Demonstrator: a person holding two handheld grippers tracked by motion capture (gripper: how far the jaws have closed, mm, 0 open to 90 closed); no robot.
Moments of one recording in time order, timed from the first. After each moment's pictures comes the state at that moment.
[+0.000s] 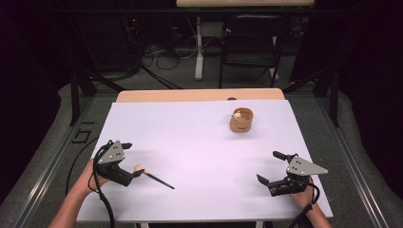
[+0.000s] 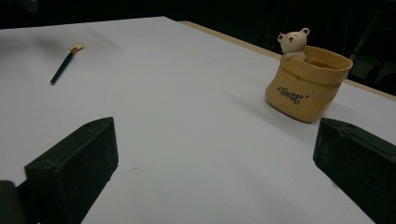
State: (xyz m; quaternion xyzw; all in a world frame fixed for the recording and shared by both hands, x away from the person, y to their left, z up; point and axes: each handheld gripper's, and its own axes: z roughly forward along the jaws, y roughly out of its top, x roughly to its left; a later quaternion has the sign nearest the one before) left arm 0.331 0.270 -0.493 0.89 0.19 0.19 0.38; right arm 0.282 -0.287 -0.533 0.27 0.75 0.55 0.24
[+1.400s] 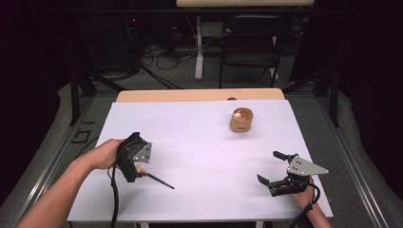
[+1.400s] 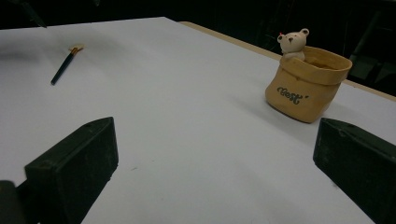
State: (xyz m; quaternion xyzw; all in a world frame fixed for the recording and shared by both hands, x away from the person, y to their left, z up) left arm 0.364 0.210 -0.482 0.98 -0.04 0.15 0.12; right arm 0.282 -0.287 -0.533 0.27 0.75 0.55 0.24
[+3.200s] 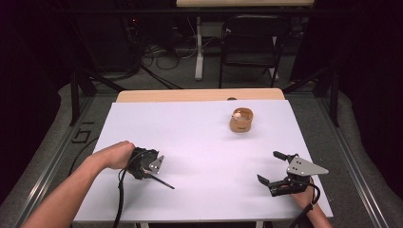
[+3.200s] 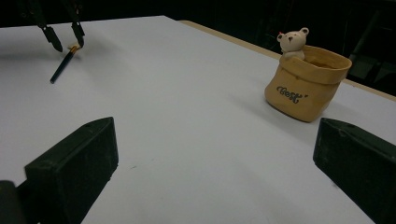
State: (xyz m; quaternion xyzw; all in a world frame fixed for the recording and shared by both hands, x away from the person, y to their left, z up) left arm 0.367 0.180 -0.510 0.99 -0.13 0.06 0.01; right arm 0.281 -0.288 -0.532 0.27 0.76 0.54 0.24
